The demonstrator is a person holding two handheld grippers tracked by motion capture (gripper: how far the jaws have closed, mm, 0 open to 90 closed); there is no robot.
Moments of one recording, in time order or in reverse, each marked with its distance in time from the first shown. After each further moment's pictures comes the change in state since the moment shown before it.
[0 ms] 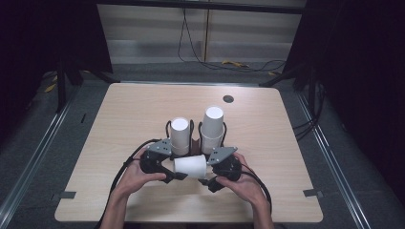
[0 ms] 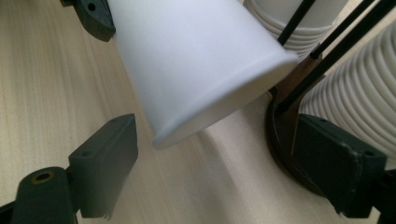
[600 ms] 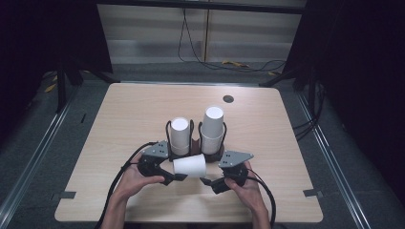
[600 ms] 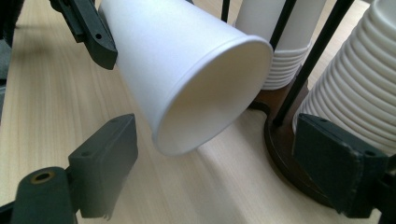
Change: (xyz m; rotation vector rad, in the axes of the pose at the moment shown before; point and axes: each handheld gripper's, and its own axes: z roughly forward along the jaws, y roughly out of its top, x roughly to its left) left arm -0.004 -0.011 0.001 -0.082 0.022 0.002; right arm 0.000 -0.026 -0.005 -0.234 -0.007 0.076
